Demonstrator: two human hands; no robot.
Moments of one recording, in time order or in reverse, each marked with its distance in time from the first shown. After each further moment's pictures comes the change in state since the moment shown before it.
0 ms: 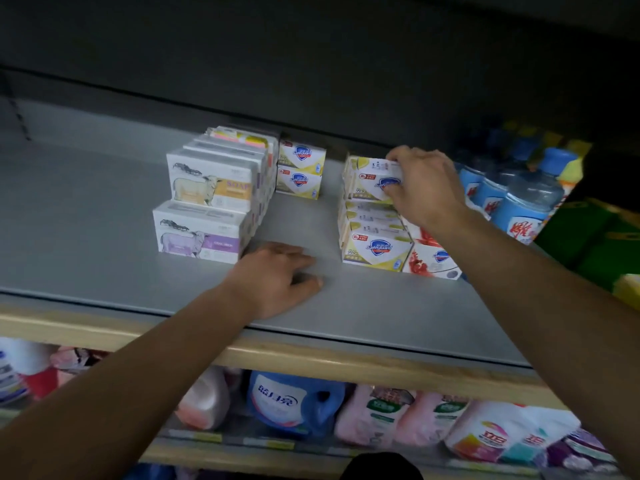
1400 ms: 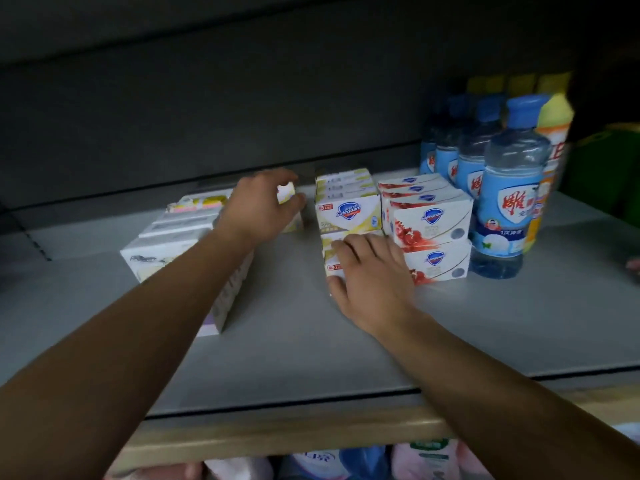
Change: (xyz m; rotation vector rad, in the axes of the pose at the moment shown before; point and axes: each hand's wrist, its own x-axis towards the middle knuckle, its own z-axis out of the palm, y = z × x) left_hand 0.144 0.040 -0.075 0.082 0.331 0.069; right_hand -0.085 -0.031 0.073 0.155 -0.039 0.058
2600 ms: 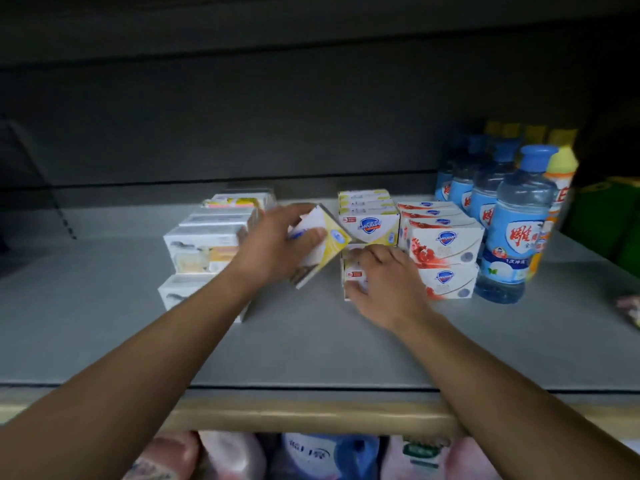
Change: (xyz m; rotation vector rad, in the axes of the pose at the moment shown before) left_hand -0.080 0.022 -0.043 -0.363 -0.081 -0.185; right_hand 0.009 0.002 -0.016 0.075 -0.118 -0.015
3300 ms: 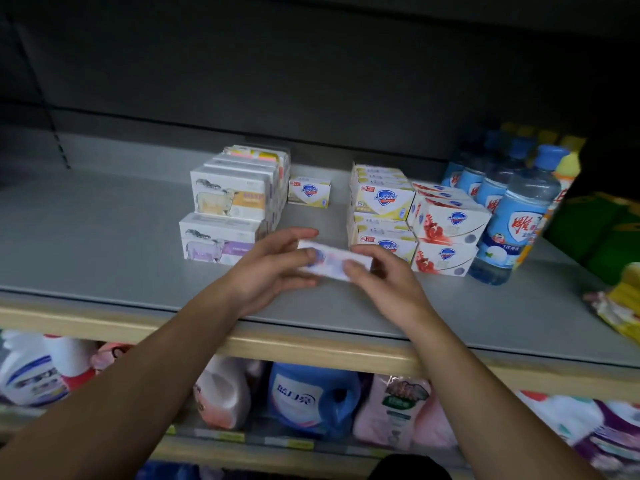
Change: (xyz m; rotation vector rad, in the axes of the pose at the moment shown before) left_hand -0.080 -0.070 0.022 -1.168 -0.286 -0.287; right_hand -0.059 -0.033 -0.007 0.915 -0.069 0.223
